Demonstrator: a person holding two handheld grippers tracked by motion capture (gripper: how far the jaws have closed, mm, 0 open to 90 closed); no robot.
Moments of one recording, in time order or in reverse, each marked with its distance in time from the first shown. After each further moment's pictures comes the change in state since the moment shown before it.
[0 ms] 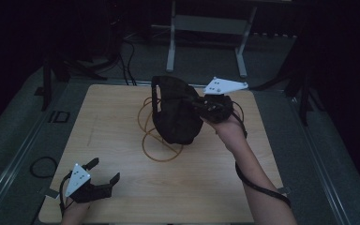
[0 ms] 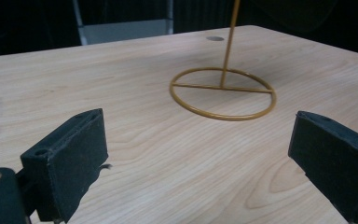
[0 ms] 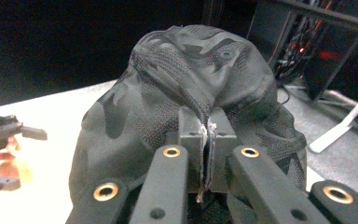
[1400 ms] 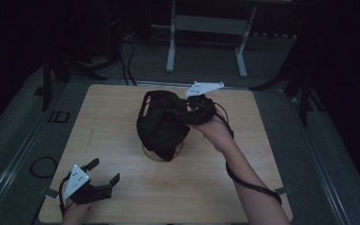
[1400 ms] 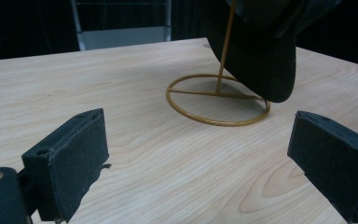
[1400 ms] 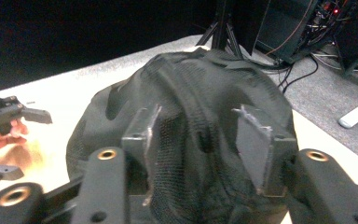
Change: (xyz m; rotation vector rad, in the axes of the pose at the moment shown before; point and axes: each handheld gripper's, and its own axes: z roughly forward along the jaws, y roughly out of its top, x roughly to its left) left arm -0.002 -0.001 -0.002 -0.021 -0.006 -0.015; right arm 0.004 -0.009 0.042 0.113 0.069 0.051
